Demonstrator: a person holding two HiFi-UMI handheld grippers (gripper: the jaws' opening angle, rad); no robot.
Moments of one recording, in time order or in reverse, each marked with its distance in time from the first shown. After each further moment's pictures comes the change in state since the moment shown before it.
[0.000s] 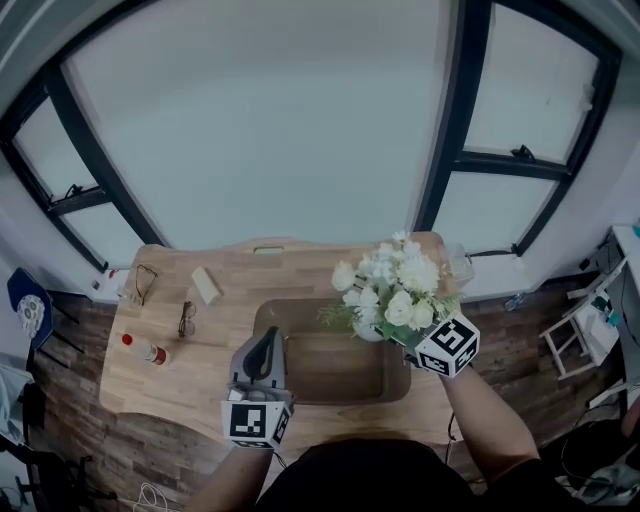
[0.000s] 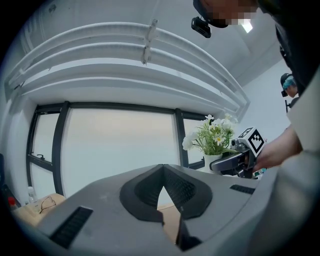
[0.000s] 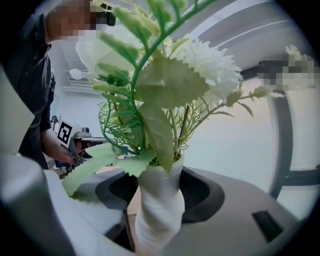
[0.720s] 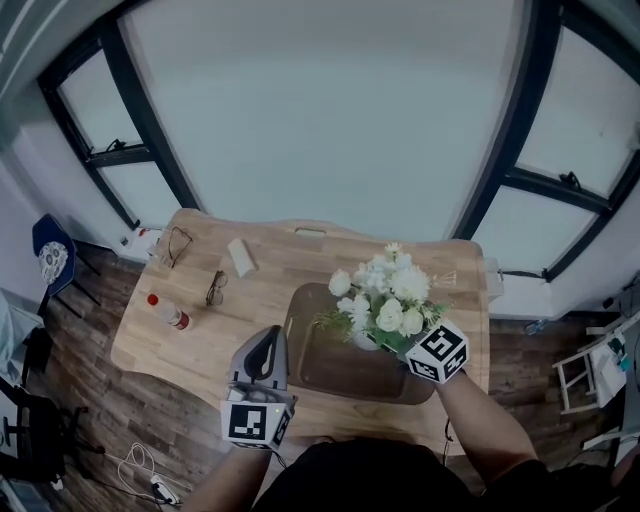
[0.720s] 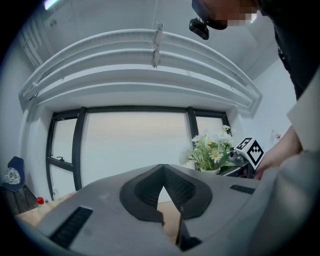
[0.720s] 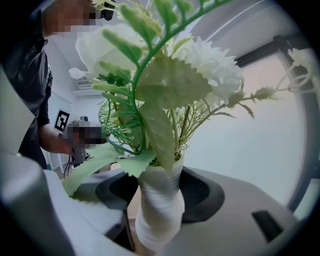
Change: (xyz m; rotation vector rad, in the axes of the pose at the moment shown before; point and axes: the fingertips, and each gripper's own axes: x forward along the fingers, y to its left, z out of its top) left arm -0.057 0.042 -0.001 -0.003 0.028 0.164; right arm 0.071 0.062 -0.030 0.016 0.065 0.191
